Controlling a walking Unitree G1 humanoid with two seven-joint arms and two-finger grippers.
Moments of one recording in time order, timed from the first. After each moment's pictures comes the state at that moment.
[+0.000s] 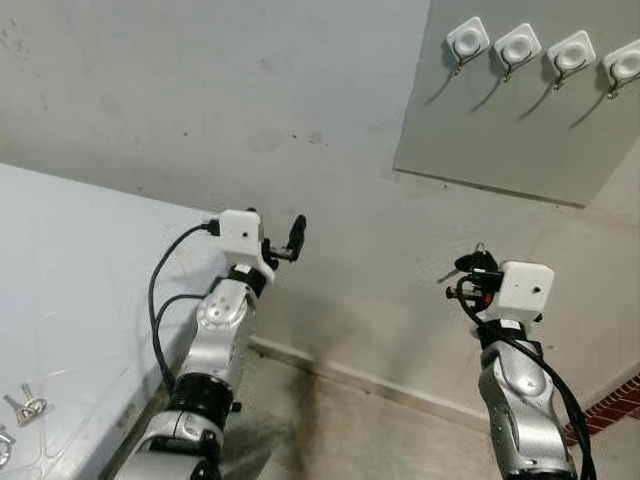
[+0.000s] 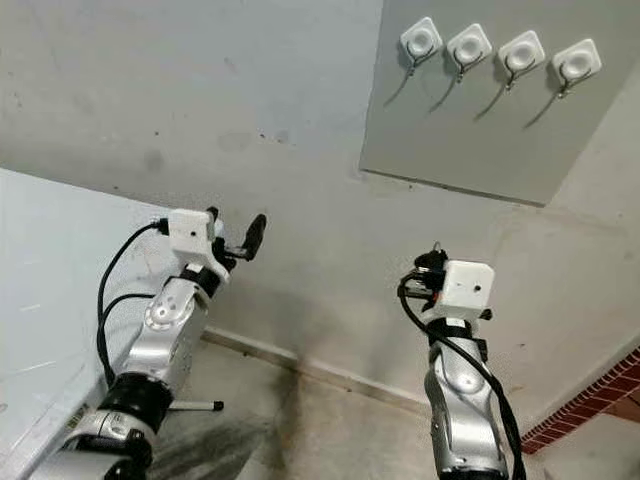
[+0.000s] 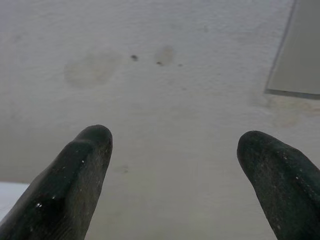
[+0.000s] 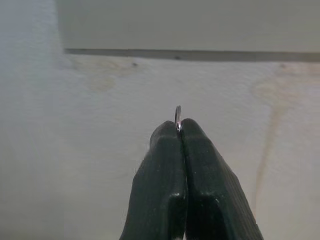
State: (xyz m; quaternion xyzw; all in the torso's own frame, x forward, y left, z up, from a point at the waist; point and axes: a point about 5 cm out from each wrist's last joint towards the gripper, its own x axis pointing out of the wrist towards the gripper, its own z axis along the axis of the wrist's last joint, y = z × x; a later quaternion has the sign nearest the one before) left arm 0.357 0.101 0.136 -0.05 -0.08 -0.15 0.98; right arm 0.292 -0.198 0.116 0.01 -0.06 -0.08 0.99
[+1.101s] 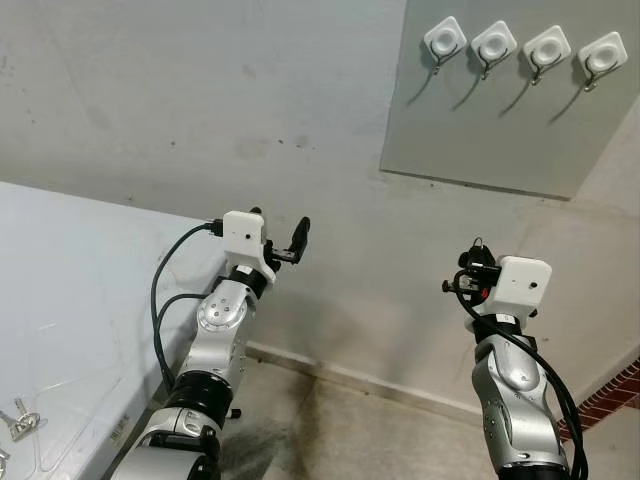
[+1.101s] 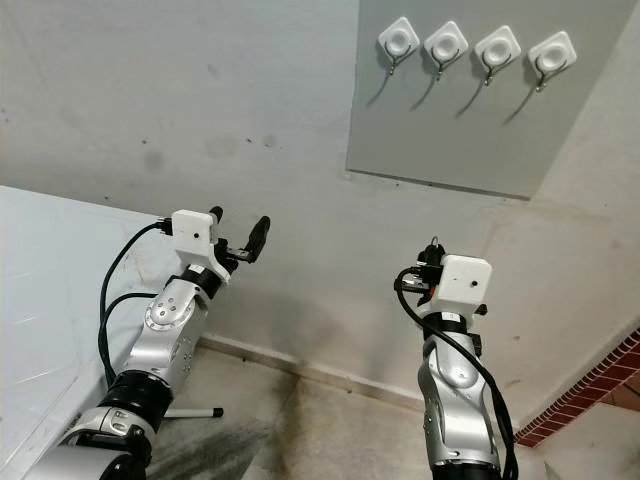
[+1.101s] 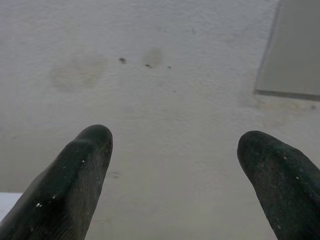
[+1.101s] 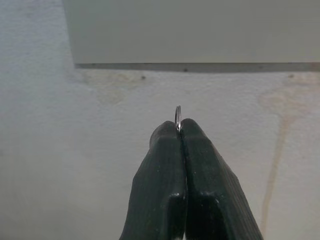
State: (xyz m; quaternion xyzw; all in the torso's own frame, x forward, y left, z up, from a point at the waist) left arm 0.355 0.114 0.131 -0.04 -0.08 -0.15 0.98; right arm 0.300 -0.177 0.122 0.02 -0.08 -0.05 1.00
